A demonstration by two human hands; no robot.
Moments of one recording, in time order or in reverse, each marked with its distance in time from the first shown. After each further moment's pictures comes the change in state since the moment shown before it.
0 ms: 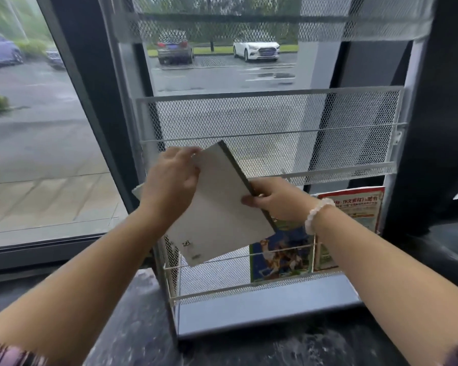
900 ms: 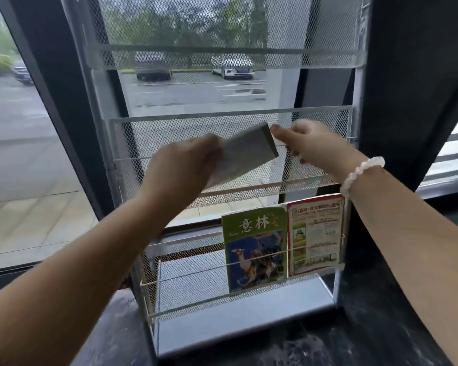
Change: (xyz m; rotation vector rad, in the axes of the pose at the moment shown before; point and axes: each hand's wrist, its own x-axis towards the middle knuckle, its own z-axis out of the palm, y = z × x) left_hand 0.011 0.087 -0.029 -0.019 0.135 0.452; right_hand -0.059 -0.037 -0.114 -0.024 0.396 0.128
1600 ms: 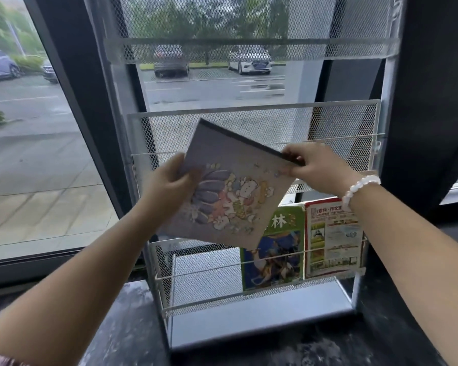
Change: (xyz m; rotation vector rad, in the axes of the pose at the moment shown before) left_hand -0.040 -0.054 0.017 -0.695 -0.090 -0.658; right_hand 0.022 0.036 0.035 -0.224 -0.046 -0.230
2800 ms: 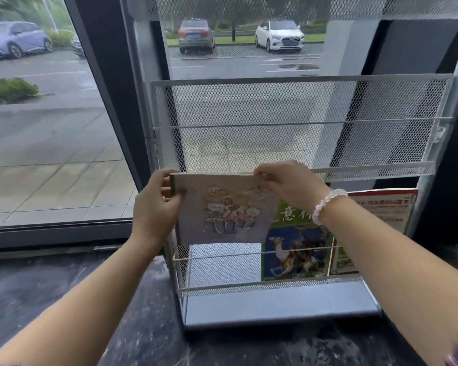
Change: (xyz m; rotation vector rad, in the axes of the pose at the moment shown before) left_hand -0.034 -0.079 -0.022 0.412 0.338 -0.047; right_hand 0.032 -0.009 0.104 -0.130 -0.156 -0.170
